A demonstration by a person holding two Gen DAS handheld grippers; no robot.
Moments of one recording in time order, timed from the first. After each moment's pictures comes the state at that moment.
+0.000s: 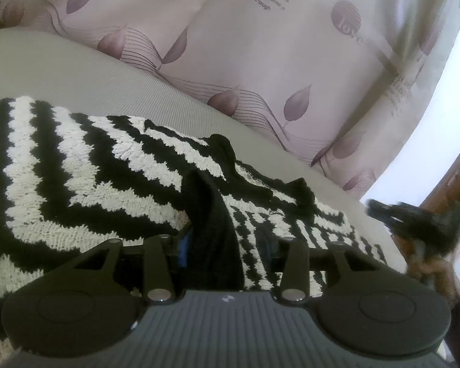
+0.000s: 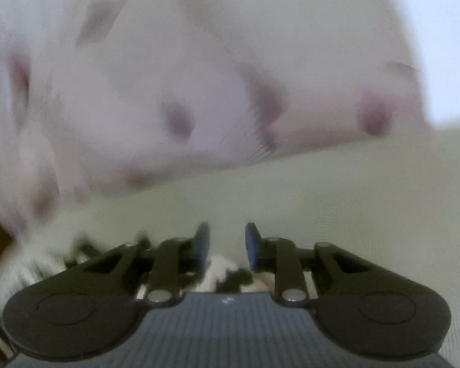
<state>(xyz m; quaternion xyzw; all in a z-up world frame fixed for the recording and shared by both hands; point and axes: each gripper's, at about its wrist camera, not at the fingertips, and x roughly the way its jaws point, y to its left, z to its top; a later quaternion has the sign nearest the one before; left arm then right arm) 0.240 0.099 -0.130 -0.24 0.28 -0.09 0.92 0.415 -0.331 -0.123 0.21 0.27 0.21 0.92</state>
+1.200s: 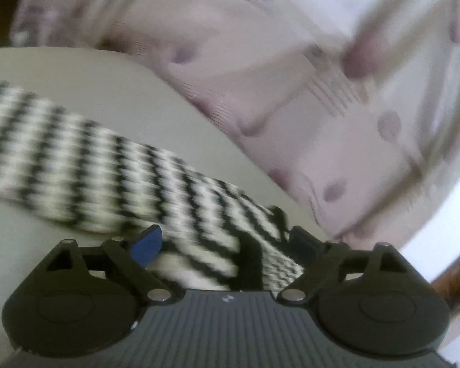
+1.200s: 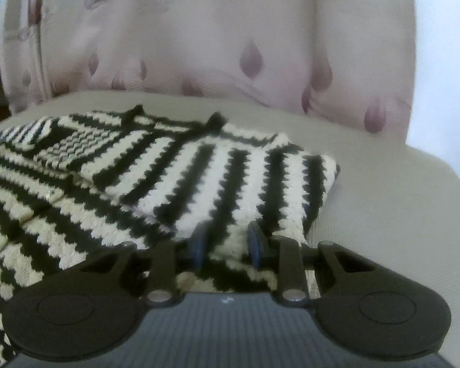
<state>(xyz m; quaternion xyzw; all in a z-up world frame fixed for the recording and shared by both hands) 0.128 0.207 -0.086 -0.36 0.22 0.05 0.90 0.219 -0.253 -0.154 -0.06 0.26 0.19 0.94</state>
